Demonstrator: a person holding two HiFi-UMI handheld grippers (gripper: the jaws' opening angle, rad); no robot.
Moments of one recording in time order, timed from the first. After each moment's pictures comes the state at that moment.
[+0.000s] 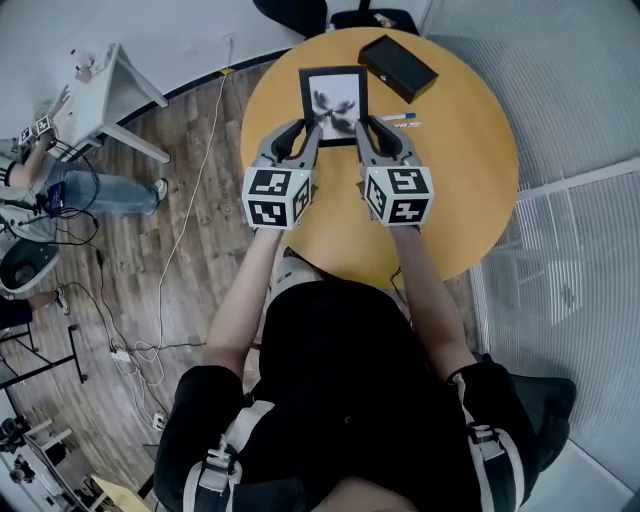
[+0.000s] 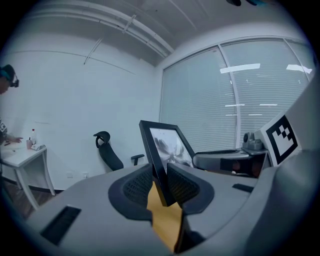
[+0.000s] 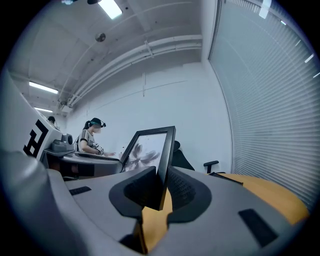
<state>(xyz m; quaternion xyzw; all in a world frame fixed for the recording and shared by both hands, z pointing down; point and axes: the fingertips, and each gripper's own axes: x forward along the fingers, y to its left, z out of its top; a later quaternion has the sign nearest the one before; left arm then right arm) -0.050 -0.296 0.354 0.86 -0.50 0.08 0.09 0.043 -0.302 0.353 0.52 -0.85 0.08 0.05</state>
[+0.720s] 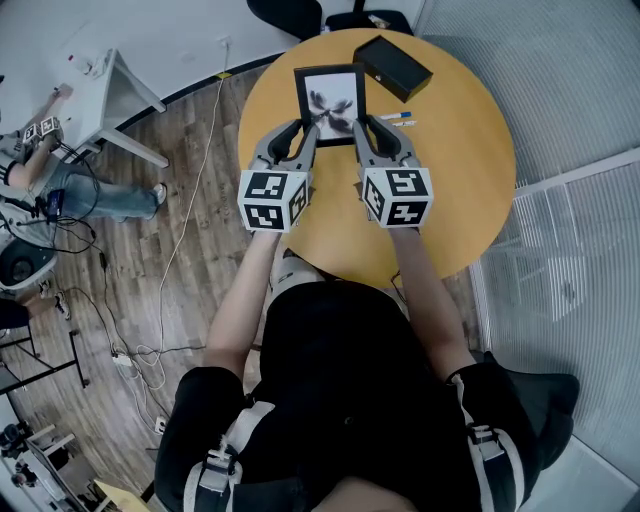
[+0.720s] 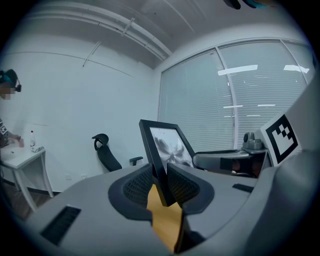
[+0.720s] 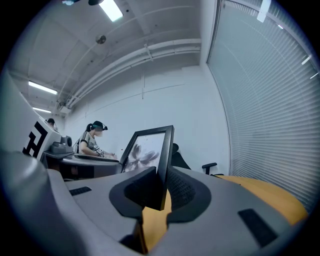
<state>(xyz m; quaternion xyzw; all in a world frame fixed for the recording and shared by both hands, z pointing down) -0.046 -0.284 0.339 0.86 -0.49 0.07 0.08 0.048 -0.290 0.336 0.53 -0.84 0.07 0.04</state>
